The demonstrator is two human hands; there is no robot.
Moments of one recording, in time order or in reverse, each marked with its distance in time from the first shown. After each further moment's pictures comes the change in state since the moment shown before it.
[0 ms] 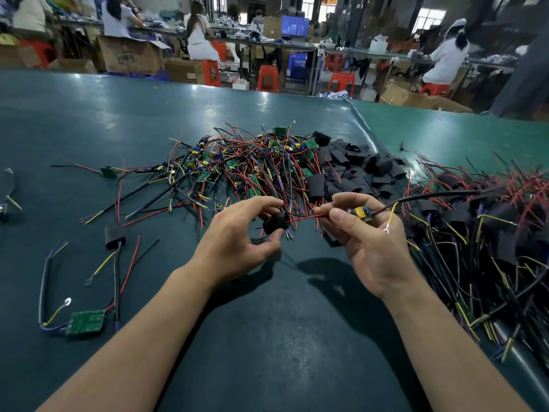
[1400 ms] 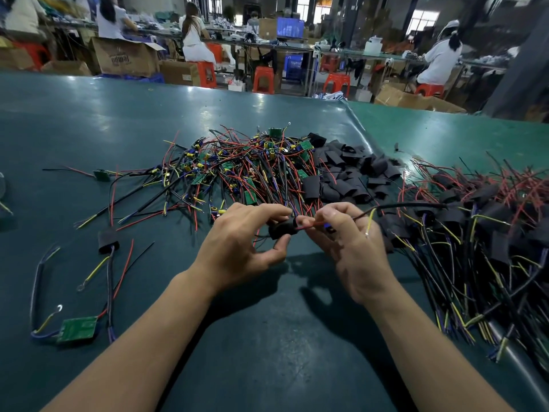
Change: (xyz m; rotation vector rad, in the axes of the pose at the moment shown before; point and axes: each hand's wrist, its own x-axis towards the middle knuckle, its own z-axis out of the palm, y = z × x) left_hand 0.003 0.008 0.004 0.127 0.045 0.208; right_hand -0.001 0.014 0.013 0.026 0.063 0.047
